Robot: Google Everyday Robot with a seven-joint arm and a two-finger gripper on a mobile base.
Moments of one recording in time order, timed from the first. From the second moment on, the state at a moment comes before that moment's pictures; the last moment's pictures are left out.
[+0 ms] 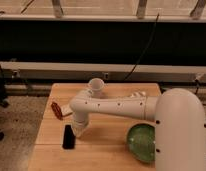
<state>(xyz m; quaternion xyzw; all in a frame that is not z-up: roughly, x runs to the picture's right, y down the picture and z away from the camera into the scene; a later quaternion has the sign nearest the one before) -0.138 0.253 0.796 -0.34 -0.29 -0.36 0.82</state>
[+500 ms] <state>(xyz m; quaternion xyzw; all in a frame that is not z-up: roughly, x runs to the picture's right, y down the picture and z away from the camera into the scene) -0.157 0.256 0.792 -0.33 -0.31 -0.38 0.81</state>
